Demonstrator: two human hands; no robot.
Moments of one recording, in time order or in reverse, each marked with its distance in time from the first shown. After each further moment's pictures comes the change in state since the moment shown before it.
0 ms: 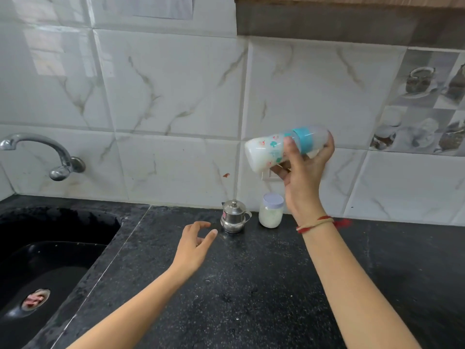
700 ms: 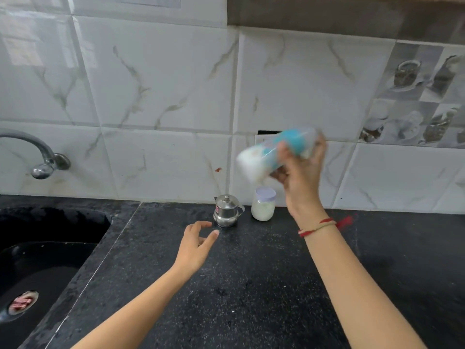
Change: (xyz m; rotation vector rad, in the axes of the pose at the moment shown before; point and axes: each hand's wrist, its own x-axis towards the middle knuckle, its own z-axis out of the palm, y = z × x) left_hand -0.002 0.001 0.016 -0.023 -0.055 -0.023; right_hand -0.012 -0.005 -0.010 -0.023 0.048 -0.008
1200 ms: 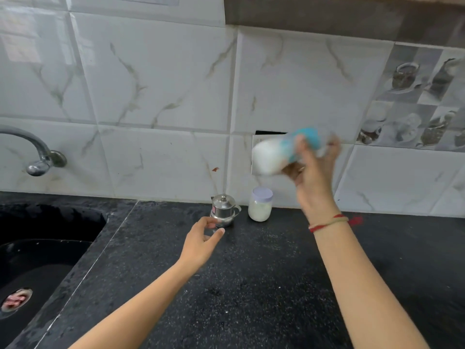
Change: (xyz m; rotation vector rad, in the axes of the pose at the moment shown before) left_hand 0.006 0.016 0.017 -0.069 -0.016 0.011; right_hand 0.012 -0.018 -0.019 0.034 0.132 0.018
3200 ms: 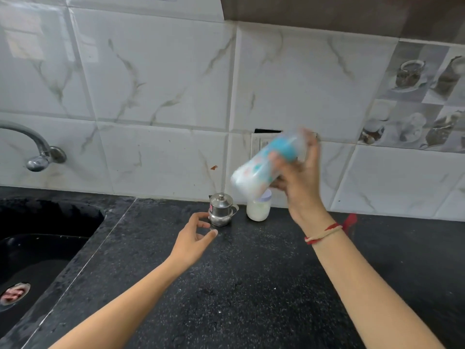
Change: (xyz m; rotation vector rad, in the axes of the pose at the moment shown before) left_hand 0.001 -0.002 -0.005 0.000 -0.022 0.023; right_hand -0.012 0.007 -0.004 -0.076 -0.147 0.022
